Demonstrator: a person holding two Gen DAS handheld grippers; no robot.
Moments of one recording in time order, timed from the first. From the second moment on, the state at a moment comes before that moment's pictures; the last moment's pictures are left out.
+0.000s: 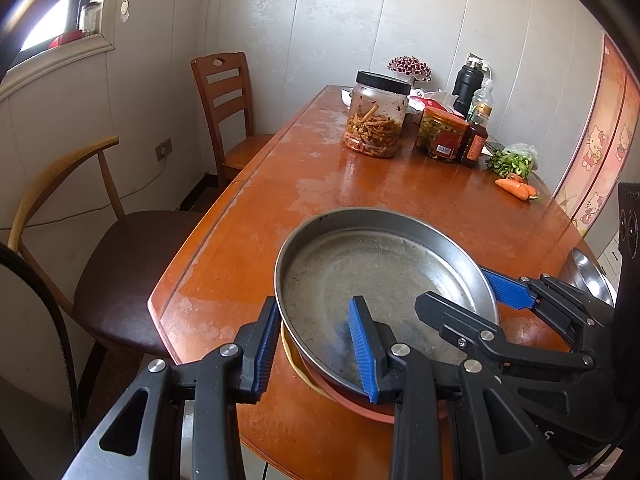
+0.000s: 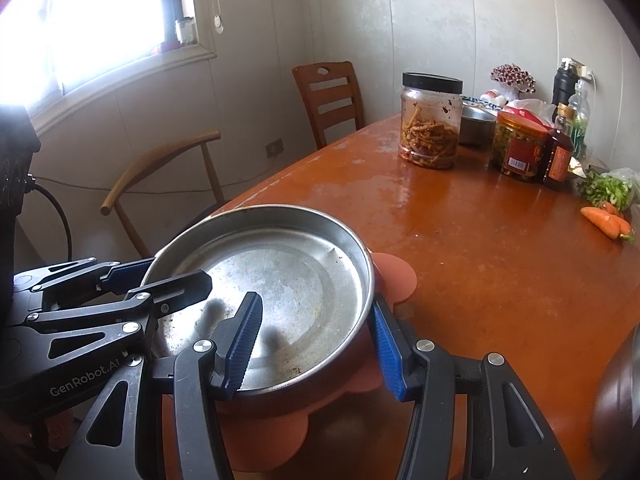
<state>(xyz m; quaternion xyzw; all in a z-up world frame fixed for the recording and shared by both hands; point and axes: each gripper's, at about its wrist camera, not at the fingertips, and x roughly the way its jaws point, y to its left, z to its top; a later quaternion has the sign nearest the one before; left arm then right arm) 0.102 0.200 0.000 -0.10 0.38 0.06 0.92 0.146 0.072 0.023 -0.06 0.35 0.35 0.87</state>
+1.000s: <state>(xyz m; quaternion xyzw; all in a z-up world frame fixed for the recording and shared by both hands) 0.087 0.188 0.014 -0.09 0.36 0.06 0.92 0.147 0.041 0.033 0.00 0.34 0.34 0.88</state>
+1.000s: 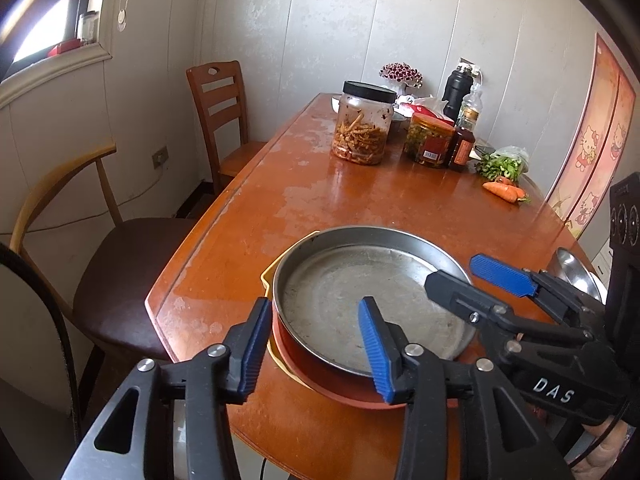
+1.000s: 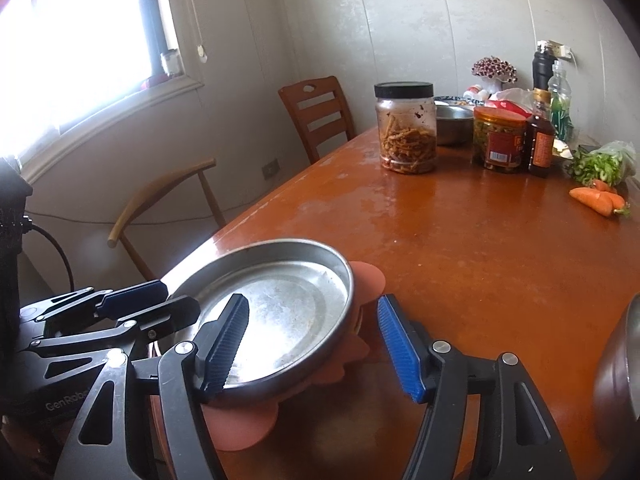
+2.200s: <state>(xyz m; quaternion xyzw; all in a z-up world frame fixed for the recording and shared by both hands) 0.039 0.126 0.070 -0.04 0.32 0.06 0.94 0.086 -0.026 0.086 0.02 0.28 0.33 0.90</state>
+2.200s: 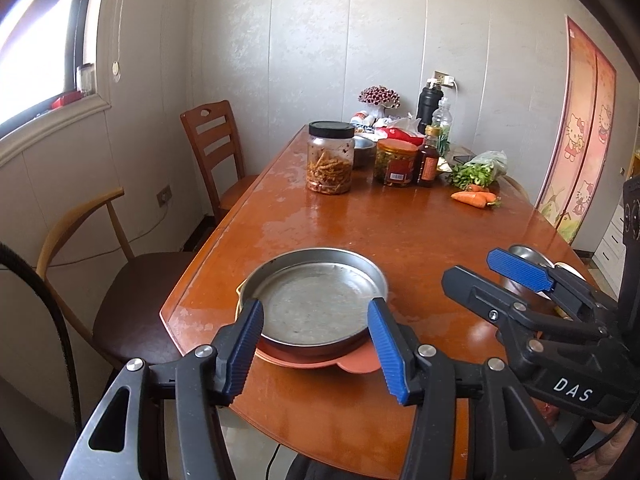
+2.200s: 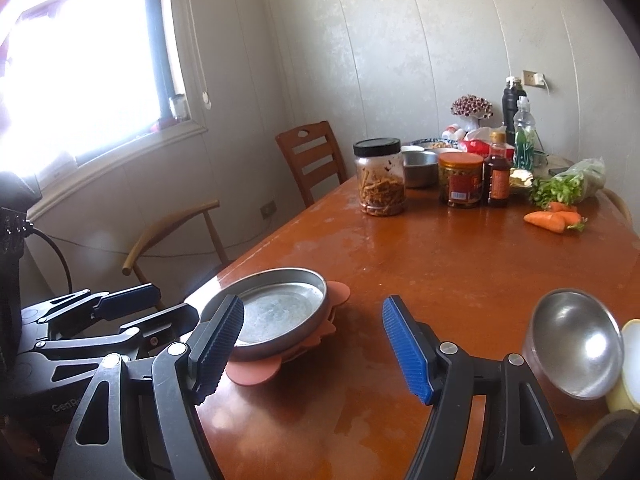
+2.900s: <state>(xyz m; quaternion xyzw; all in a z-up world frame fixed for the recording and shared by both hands) 0.028 0.036 0.092 0.00 0.31 0.01 0.95 0.042 -0.129 0.107 0.04 0.25 0.27 0.93</state>
